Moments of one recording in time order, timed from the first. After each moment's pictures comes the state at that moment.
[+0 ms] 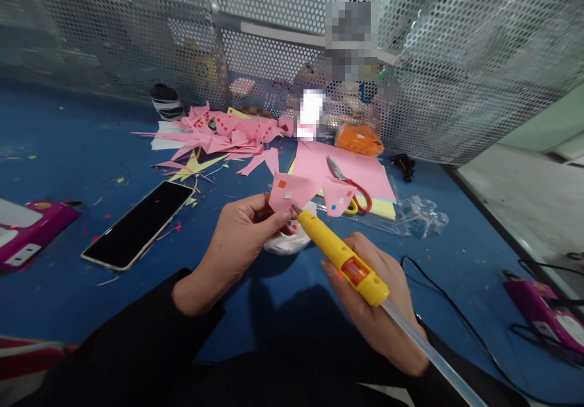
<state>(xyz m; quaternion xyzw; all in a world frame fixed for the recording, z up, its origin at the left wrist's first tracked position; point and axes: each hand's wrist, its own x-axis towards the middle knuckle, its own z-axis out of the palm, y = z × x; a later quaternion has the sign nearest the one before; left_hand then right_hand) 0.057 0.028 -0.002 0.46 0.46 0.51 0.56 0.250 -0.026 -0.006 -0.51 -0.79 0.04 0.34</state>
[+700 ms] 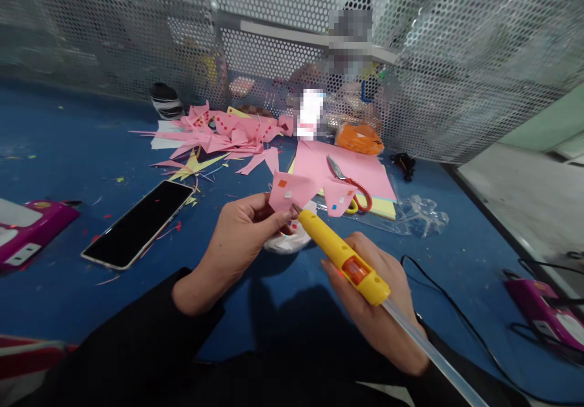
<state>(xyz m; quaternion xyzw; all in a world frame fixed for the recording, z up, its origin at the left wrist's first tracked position) 0.057 0.027 -0.001 0.46 0.45 0.51 0.56 0.249 -0.027 -0.006 -0.51 -0.79 0.03 0.34</state>
